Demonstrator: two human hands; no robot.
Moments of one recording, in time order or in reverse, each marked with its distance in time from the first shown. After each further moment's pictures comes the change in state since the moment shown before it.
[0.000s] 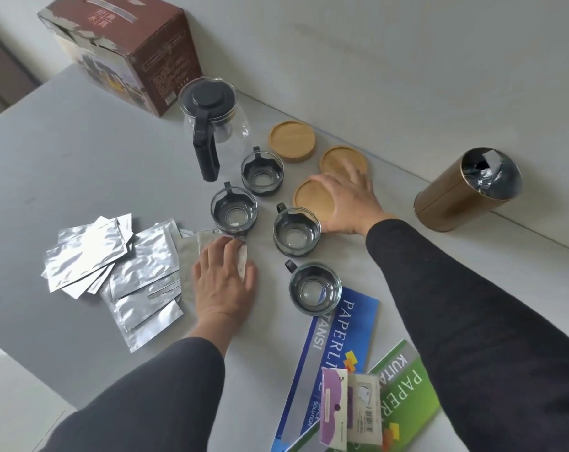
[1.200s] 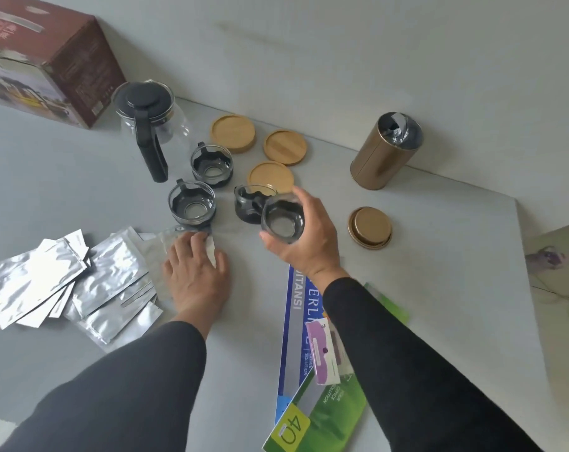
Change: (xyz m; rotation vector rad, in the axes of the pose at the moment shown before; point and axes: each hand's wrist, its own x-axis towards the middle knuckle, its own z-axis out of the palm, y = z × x) left_hand -0.005 0.002 -0.005 -0.070 -0.080 0.001; right_hand -0.124 -0.089 0.031 0.578 0.733 0.245
